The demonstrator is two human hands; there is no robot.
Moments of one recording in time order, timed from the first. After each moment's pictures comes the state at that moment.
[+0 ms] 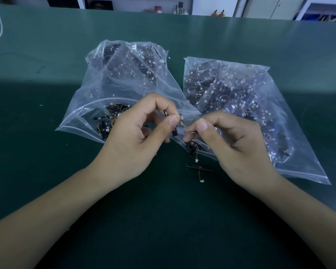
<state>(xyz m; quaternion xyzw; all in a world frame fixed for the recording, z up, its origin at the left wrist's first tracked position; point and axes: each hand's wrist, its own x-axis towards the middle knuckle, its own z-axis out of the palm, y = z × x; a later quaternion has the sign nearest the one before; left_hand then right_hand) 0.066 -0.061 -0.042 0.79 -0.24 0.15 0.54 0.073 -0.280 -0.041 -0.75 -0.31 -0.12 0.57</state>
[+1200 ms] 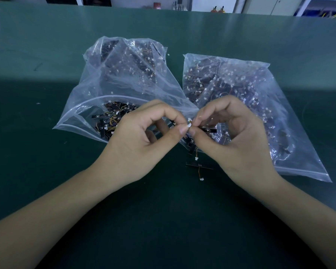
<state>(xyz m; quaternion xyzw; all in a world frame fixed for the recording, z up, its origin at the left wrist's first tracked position) 0.062 -0.067 -0.042 0.80 -0.24 0.11 0.54 0.071 -0.273 -0.038 -0.74 -0.26 -0.14 0.60</state>
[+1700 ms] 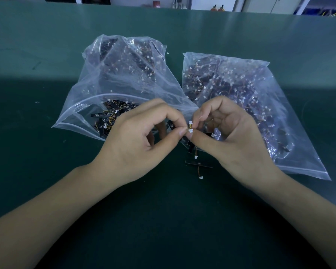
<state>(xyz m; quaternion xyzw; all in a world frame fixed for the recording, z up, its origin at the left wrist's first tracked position) 0.065 -0.063 -0.043 0.83 -0.30 0.20 0.42 0.072 -0.273 -0.034 -0.73 -0.25 -0.05 0.63</state>
